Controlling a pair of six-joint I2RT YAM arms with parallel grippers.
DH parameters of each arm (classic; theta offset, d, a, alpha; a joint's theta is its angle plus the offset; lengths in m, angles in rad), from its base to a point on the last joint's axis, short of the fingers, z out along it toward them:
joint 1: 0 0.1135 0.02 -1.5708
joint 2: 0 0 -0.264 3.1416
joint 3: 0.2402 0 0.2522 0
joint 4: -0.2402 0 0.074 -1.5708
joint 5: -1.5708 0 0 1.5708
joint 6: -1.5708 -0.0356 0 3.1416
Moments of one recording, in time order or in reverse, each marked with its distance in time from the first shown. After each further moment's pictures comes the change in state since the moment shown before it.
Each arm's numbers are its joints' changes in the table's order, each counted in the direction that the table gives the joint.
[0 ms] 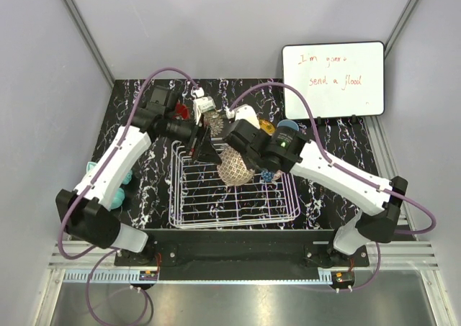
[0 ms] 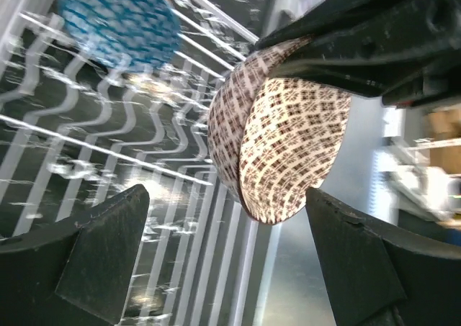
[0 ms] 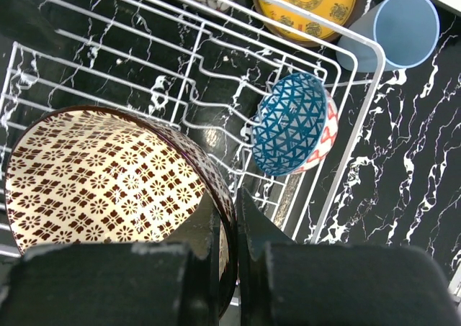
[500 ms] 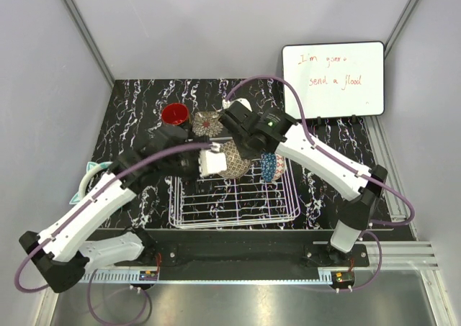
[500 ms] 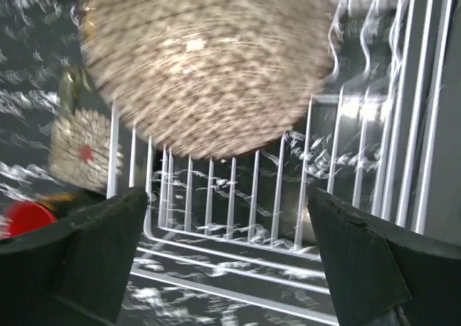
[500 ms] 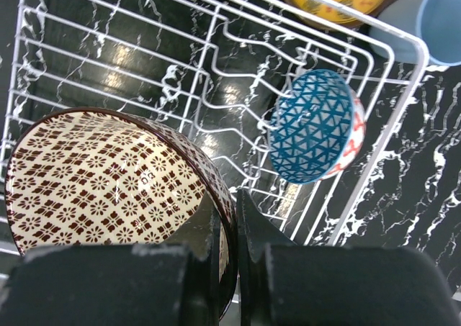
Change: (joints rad) left arm -0.332 -0.381 -0.208 0.075 0.711 -0.472; right arm -0.128 0.159 0.163 -0.081 0.169 0.021
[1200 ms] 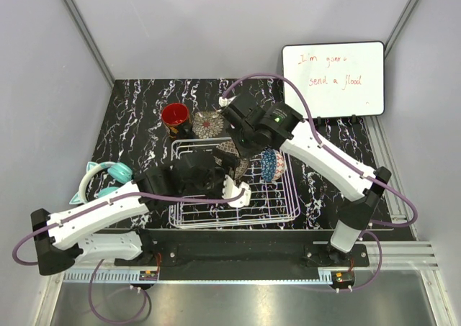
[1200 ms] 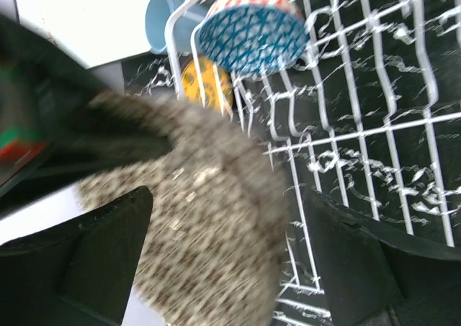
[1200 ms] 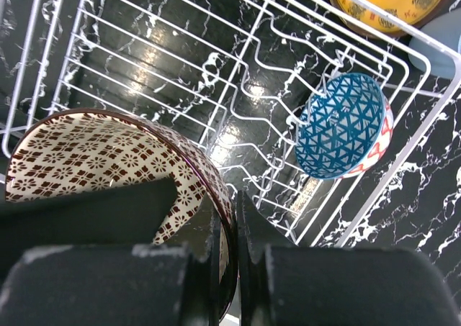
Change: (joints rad) left arm -0.379 0.000 -0.175 0.337 0.359 -0.322; right arm -0.003 0.011 0.093 -0.050 0.148 0.068
